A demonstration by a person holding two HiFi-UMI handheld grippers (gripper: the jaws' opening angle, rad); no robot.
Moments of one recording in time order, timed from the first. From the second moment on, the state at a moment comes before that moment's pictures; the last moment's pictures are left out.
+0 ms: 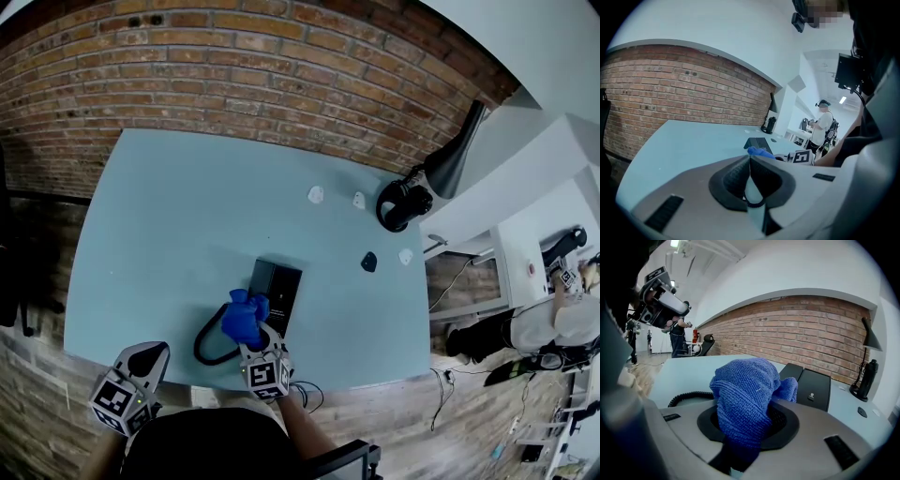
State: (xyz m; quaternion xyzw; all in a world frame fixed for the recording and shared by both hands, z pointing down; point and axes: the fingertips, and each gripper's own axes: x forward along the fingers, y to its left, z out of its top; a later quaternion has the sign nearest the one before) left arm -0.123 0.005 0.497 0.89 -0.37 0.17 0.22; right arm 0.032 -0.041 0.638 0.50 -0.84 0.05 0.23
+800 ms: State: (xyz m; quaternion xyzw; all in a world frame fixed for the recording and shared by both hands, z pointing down) left arm -0.139 0.011 0.506 0.88 -0.39 0.17 0.21; right arm 0.026 -0.032 0.620 0.41 -0.86 0.14 0.26
